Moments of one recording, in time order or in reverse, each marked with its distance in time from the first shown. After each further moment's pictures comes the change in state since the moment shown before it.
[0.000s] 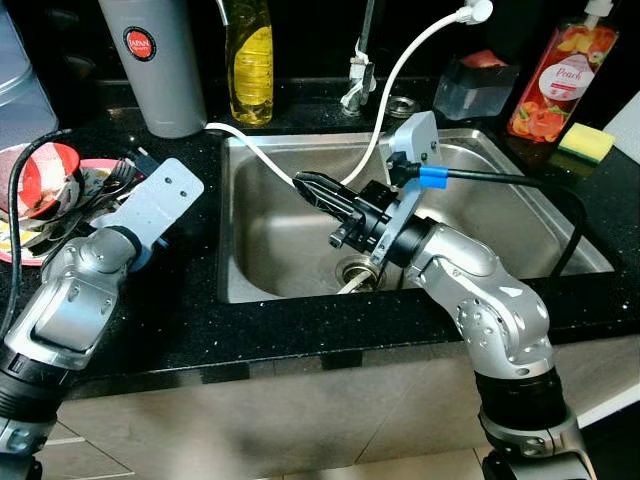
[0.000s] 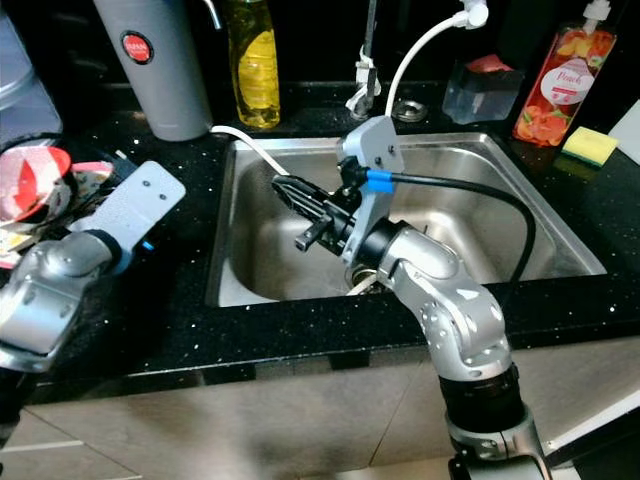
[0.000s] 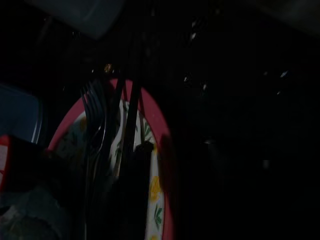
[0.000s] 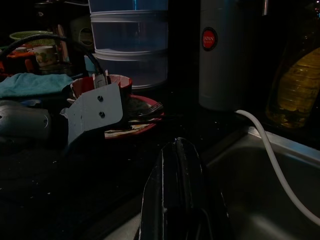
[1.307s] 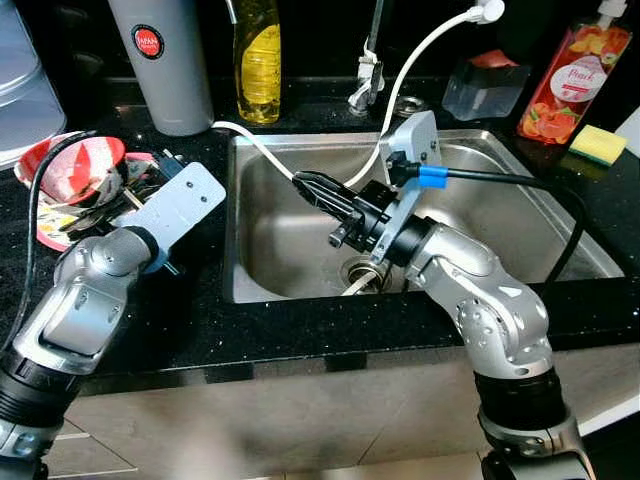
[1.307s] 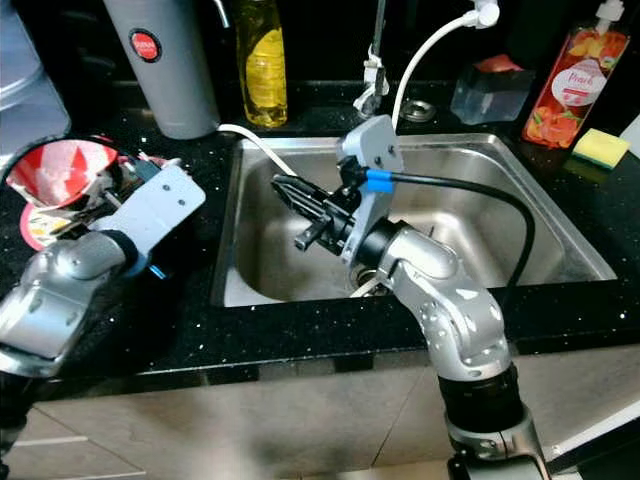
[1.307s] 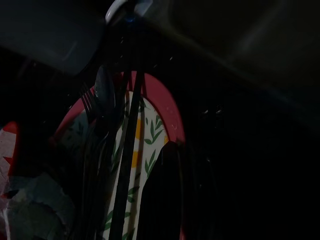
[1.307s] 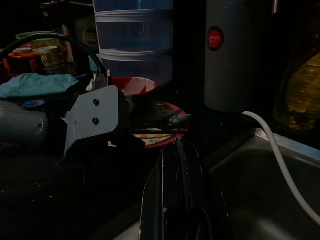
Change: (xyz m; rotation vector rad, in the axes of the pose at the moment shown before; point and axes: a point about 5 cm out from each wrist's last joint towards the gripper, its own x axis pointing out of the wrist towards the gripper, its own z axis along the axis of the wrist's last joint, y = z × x) left arm -0.006 -0.020 0.025 -0.002 -0.154 -0.162; right arm 0.000 0.000 0.000 0.002 -0.001 -0.002
